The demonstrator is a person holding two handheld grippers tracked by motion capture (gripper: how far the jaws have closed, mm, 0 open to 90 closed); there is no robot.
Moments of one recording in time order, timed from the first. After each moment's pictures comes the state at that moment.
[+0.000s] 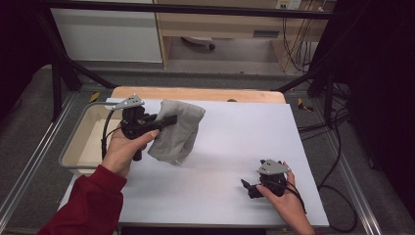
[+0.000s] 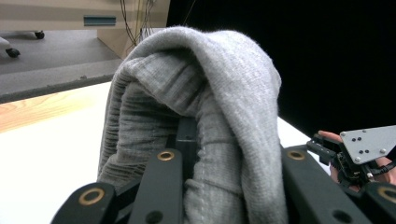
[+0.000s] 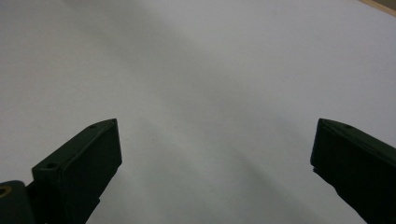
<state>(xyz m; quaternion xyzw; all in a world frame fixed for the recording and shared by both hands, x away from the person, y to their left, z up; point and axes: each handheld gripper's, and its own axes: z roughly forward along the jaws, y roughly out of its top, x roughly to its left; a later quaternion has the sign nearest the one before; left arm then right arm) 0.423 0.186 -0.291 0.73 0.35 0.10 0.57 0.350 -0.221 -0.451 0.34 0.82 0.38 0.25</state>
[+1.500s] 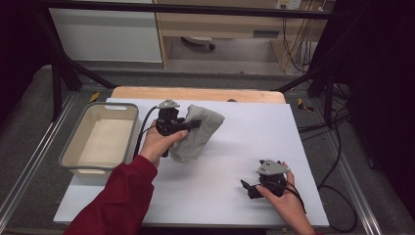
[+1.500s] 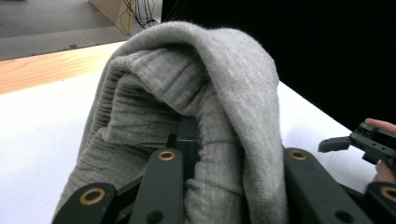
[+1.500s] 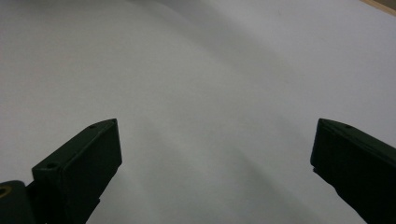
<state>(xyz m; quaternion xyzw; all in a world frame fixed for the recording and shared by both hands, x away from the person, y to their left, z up) 0.475 0.117 -0.349 0.76 0.37 0.07 0.53 0.350 -0.220 -0.451 0.33 0.83 0.38 0.25</state>
